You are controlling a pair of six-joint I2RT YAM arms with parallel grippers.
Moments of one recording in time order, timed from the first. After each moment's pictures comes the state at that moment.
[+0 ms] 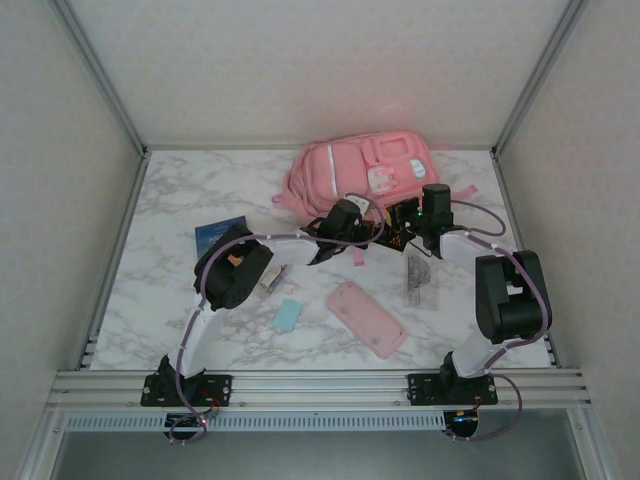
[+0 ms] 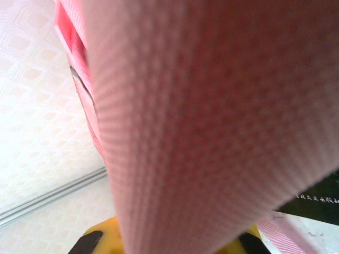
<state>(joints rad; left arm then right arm) -0.82 2.25 1.47 0.23 0.05 -0.38 0.18 1.64 0.88 0.13 -0.41 1.42</state>
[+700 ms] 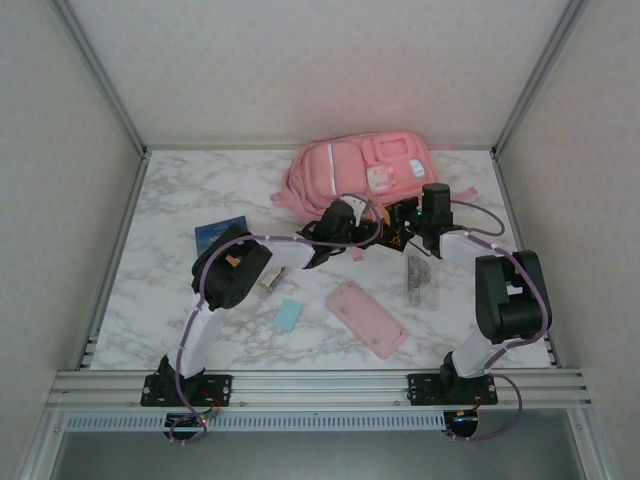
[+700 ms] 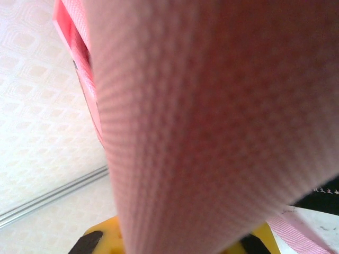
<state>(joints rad) -0.81 2.24 1.40 0.40 0.14 -0.43 0.19 1.64 0.88 0.15 -0.43 1.45</state>
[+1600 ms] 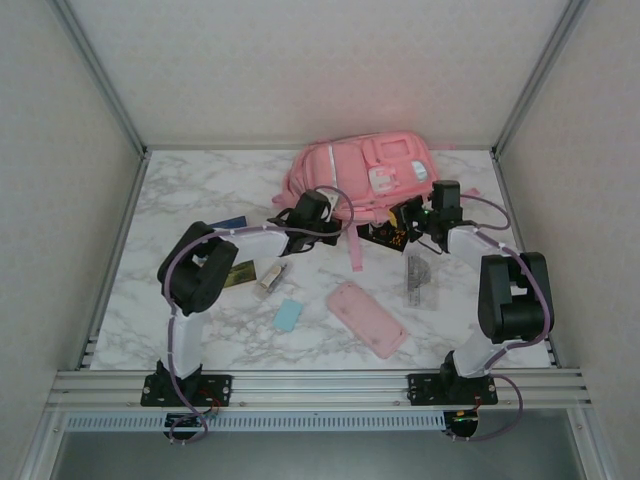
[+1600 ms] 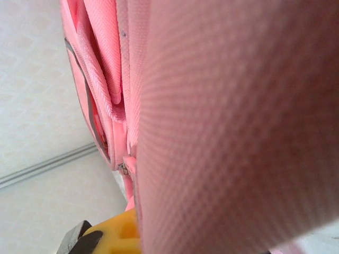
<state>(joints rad) -0.69 2.03 1.29 0.02 0.12 -0.35 0.11 1.64 0.94 0.00 -0.55 1.25</state>
